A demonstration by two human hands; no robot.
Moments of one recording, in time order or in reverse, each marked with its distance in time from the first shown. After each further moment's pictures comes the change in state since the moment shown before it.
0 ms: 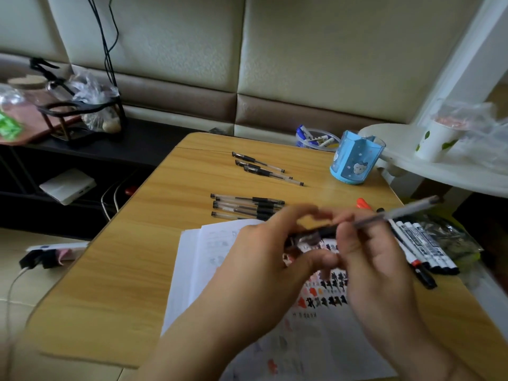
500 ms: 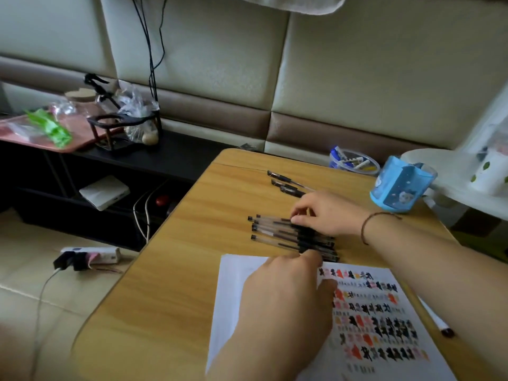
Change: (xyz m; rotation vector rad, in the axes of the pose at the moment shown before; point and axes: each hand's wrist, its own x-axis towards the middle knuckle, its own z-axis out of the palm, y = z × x) left_hand 0.009 -0.024 -0.015 0.540 0.047 -0.211; right_hand 0.183 0.082 0.047 -1.222 -0.822 0.033
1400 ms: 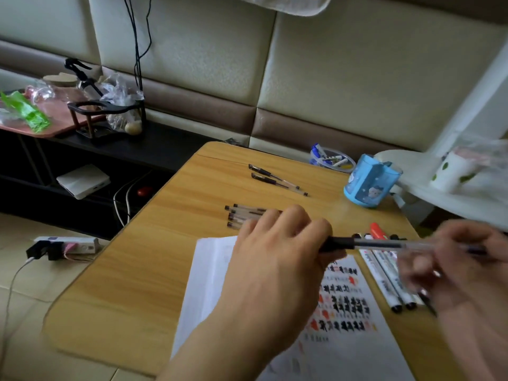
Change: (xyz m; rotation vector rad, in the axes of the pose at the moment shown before) left_hand -0.009 0.025 -0.011 0.003 0.325 0.378; right_hand -0.224 -0.037 -0.009 1.143 0.762 -0.034
